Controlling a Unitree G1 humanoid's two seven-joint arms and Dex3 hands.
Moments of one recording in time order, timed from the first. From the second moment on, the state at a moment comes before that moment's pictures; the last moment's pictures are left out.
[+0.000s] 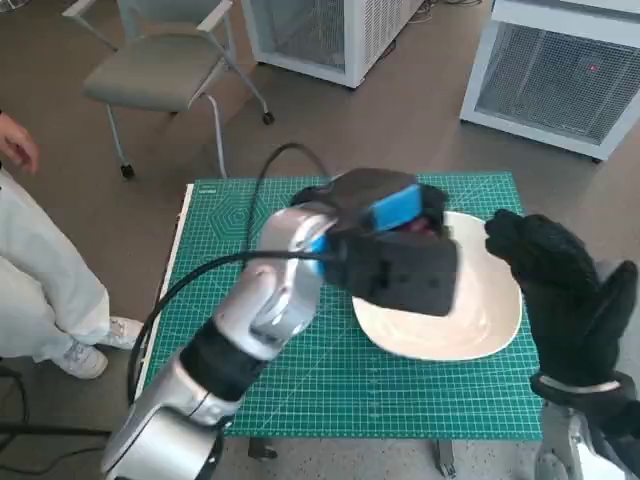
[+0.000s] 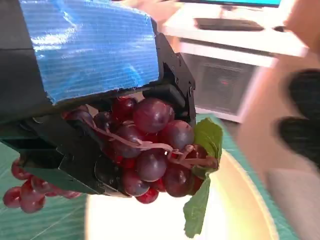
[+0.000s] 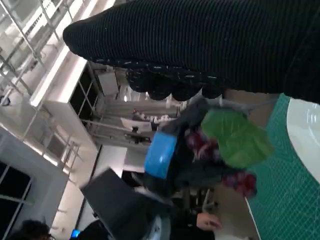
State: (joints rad) left arm -1.20 0.12 -0.48 0.54 0.60 0.20 -0.49; right arm -0.26 -0.15 -0.20 -0.13 0.39 -0.21 0.33
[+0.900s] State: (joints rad) left arm -1.29 0.01 -0.48 0.86 0.58 0.08 -0.46; right arm -0.21 -0.15 -0.21 -0.17 0.37 -0.21 0.29
